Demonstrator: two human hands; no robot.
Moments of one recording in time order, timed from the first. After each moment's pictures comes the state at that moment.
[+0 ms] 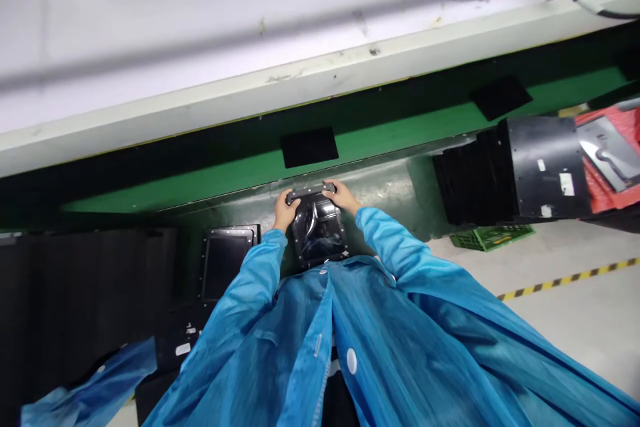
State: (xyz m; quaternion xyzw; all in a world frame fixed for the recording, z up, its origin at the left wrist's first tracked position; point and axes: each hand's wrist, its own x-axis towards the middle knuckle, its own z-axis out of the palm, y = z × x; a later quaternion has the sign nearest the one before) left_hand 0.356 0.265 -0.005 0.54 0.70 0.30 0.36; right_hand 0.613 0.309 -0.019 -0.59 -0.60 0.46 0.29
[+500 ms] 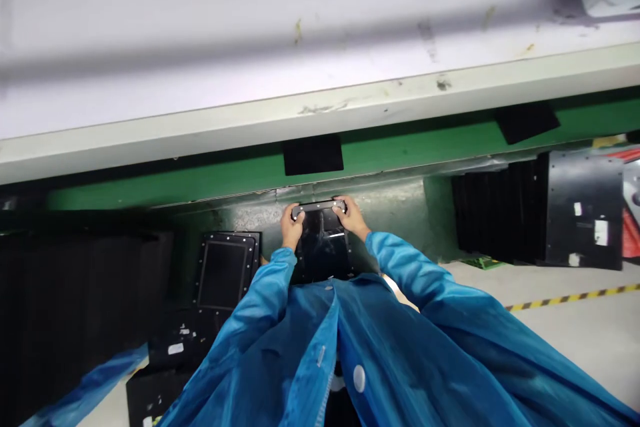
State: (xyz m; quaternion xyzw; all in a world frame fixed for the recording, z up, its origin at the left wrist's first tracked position) left_hand 0.368 0.253 -0.031 0.46 0.75 0.34 0.35; right_hand 0.611 0.295 -0.023 -0.63 -0.60 0.44 0.23
